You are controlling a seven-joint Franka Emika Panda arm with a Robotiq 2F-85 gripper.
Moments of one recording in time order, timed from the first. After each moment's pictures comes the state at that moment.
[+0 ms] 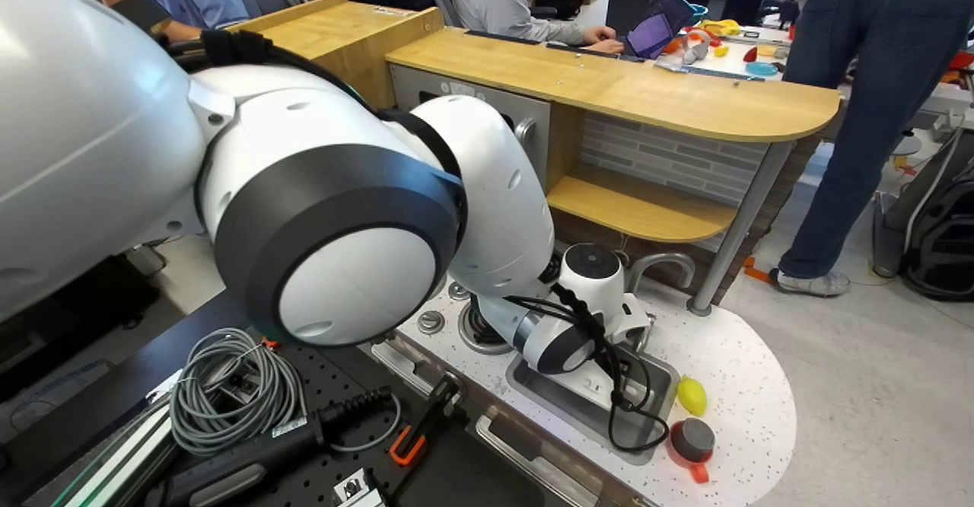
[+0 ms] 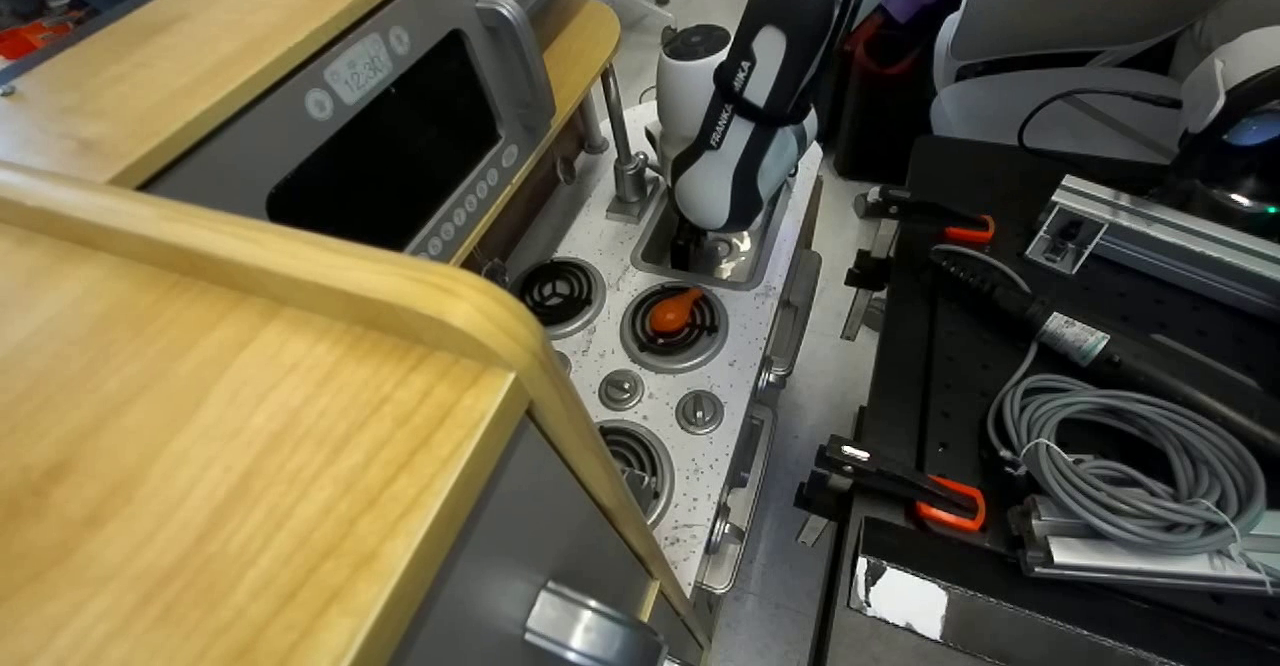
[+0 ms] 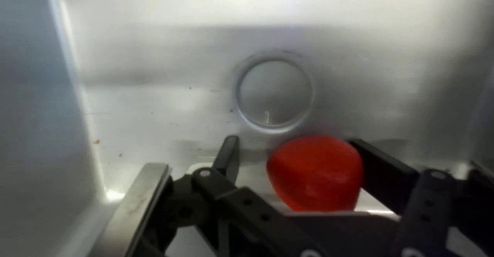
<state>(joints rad) -0.33 1.33 -0.02 -1.47 -0.12 2.92 -0.30</state>
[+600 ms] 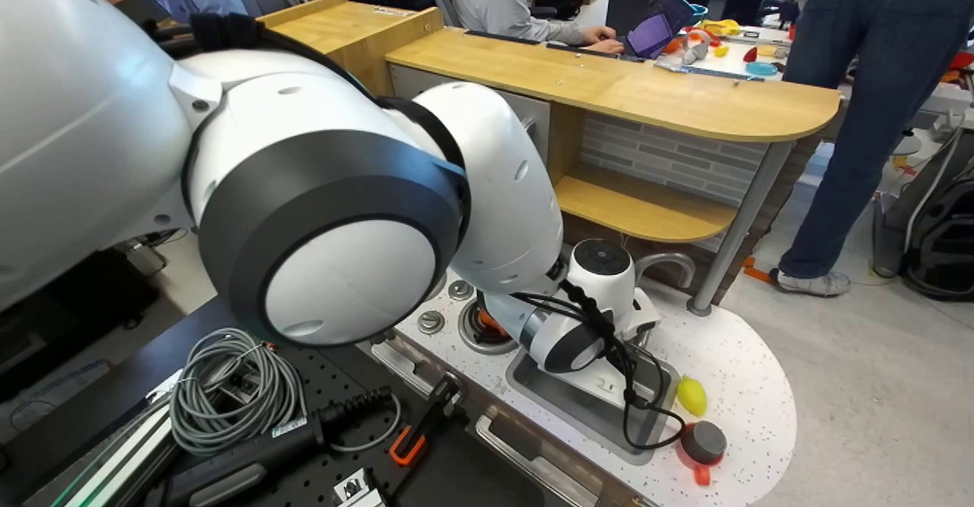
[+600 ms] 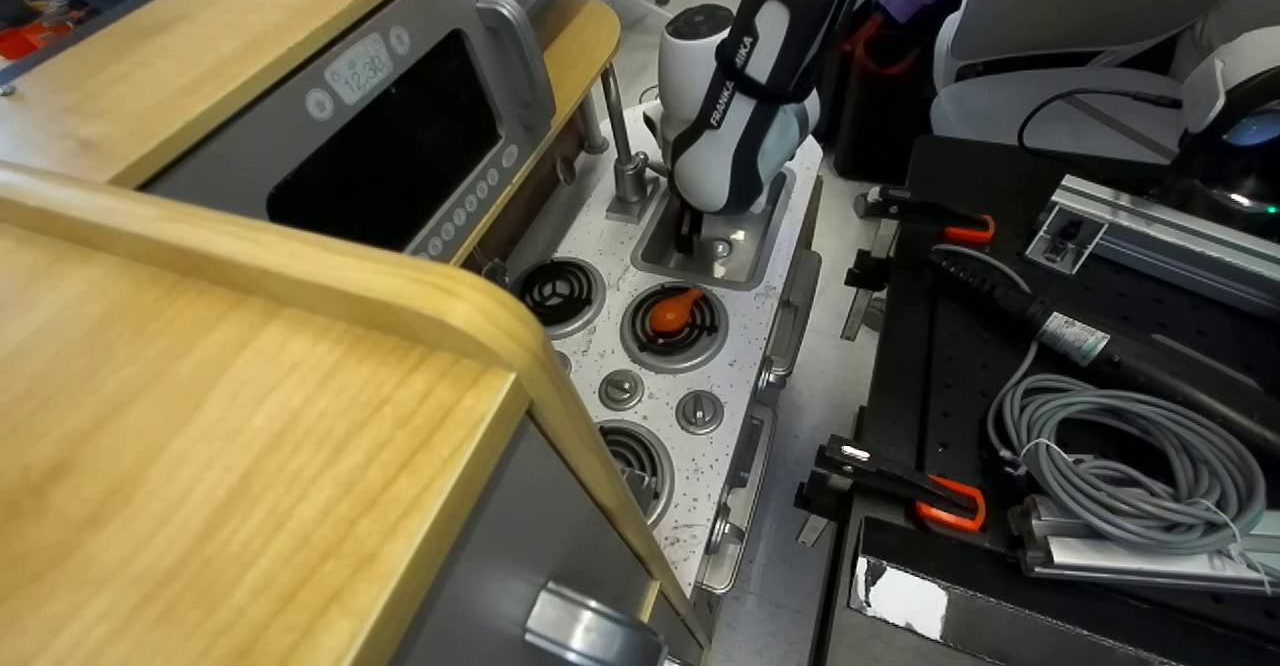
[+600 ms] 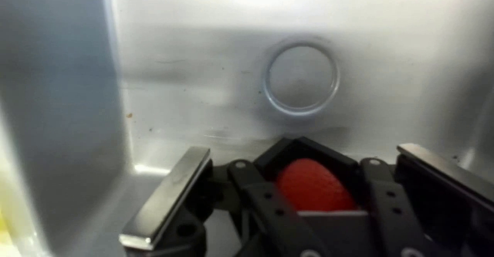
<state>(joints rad) -0.35 1.30 -0.02 -1.49 -0.12 2.93 -0.37</state>
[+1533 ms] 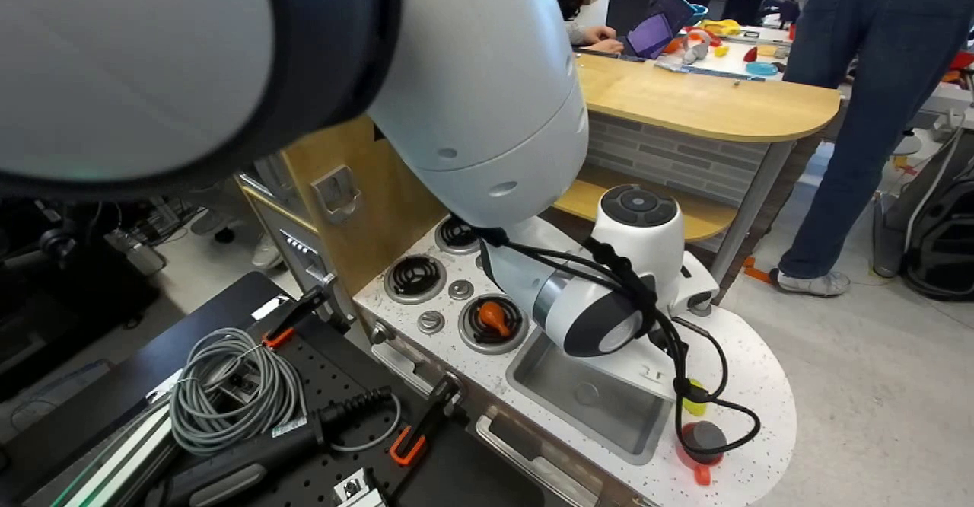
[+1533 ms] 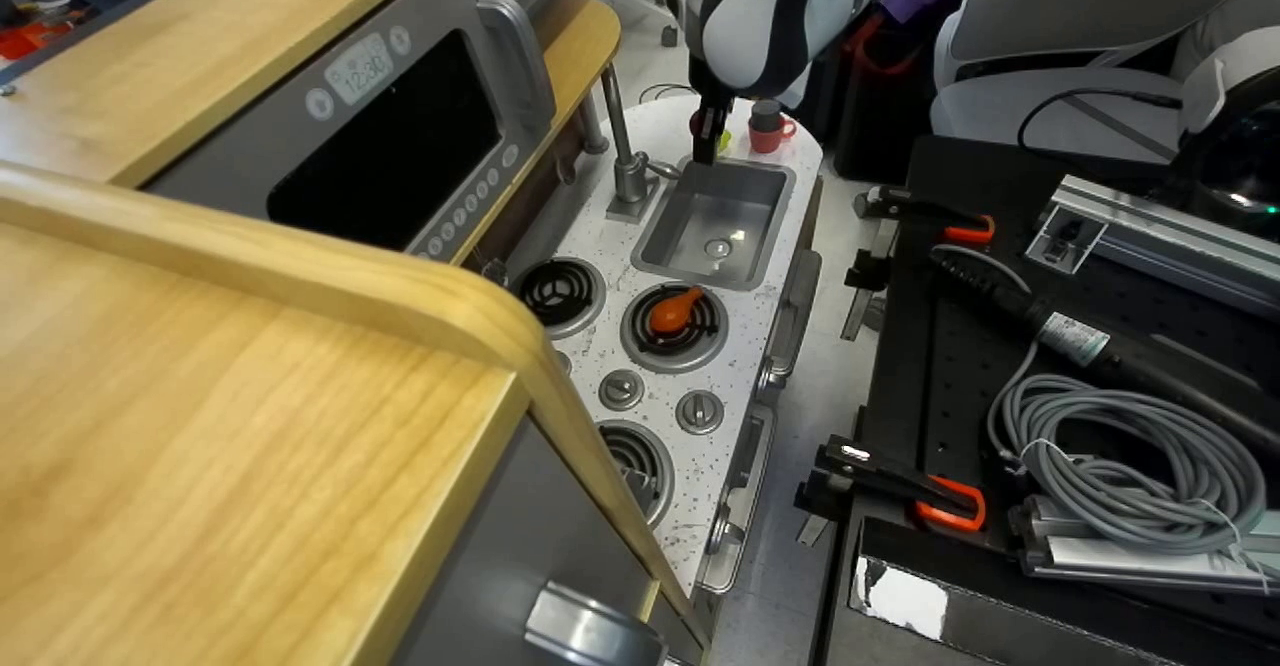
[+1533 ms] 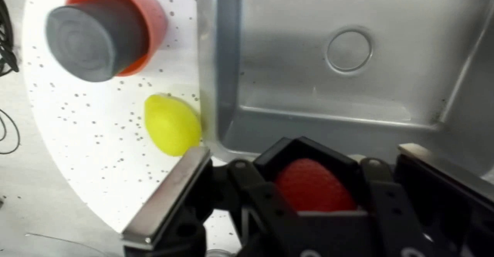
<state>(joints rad) -0.40 0.95 -0.05 -1.81 -0.13 2.98 -0.41</state>
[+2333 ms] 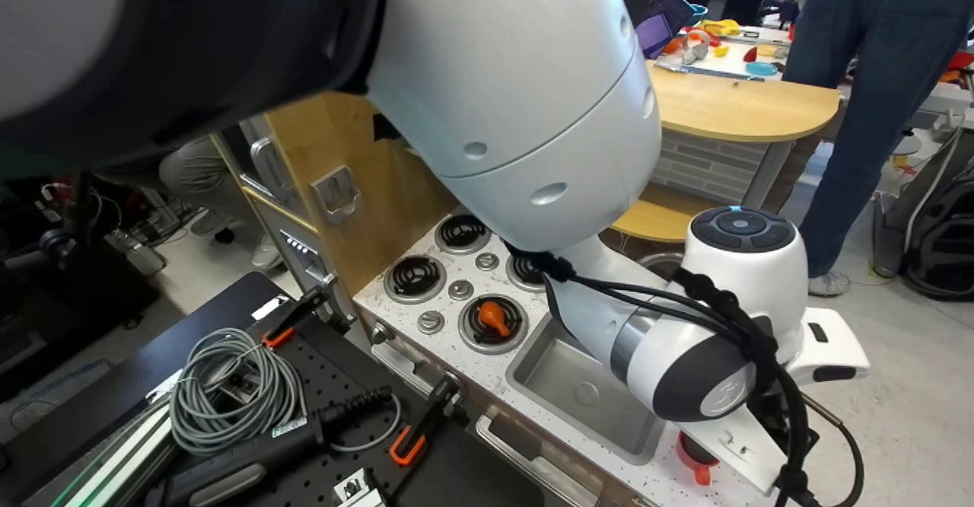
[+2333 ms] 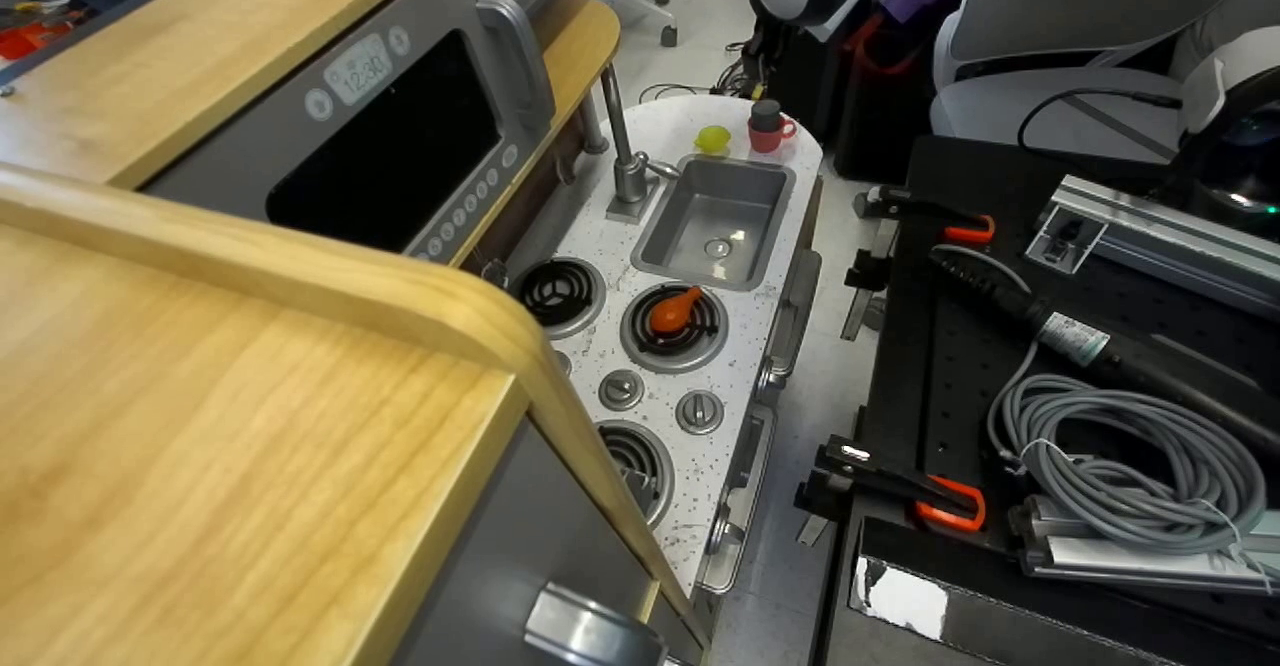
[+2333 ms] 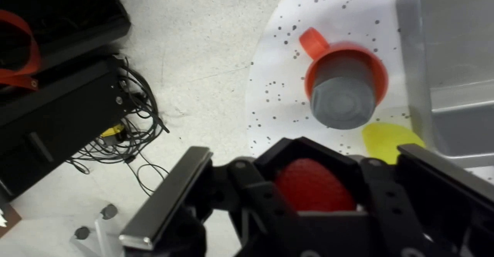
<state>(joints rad) -0.37 0.95 -0.29 -1.74 -0.12 2.94 -0.11</state>
